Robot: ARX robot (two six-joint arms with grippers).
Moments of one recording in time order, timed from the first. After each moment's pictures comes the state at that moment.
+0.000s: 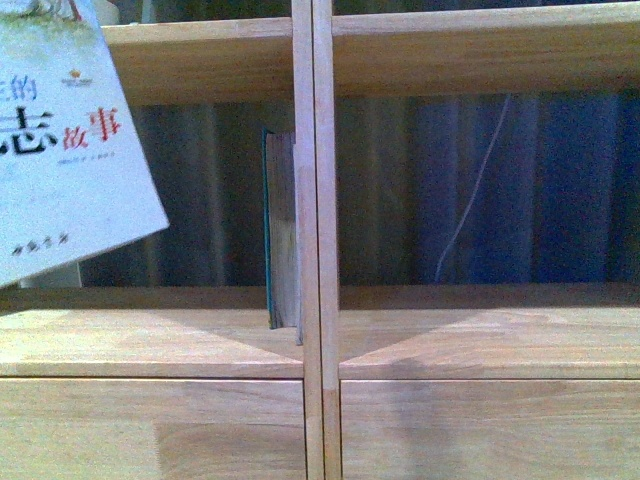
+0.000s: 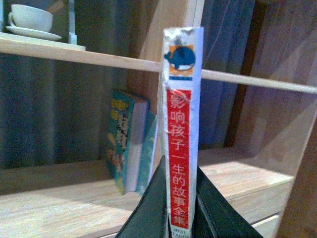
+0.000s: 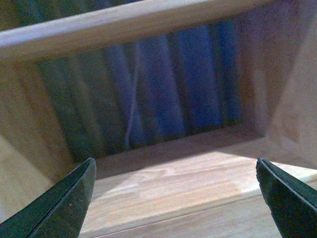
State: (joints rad) left arm 0.24 0.86 0.58 0.72 0.76 -0.37; right arm 0.05 0.80 0.38 0.69 0.35 0.15
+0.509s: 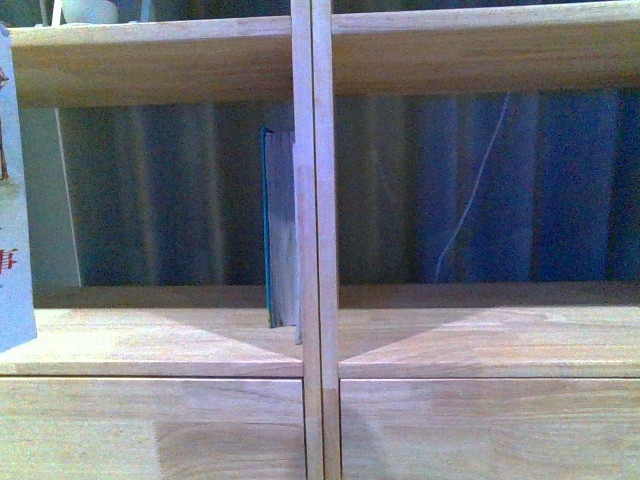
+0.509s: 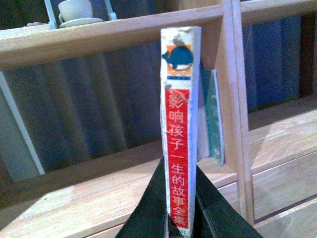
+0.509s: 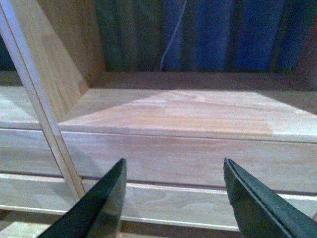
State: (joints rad) left arm 0.35 0.94 0.43 0.86 0.74 0.02; right arm 0.00 0.64 0.29 0.34 0.00 0.02
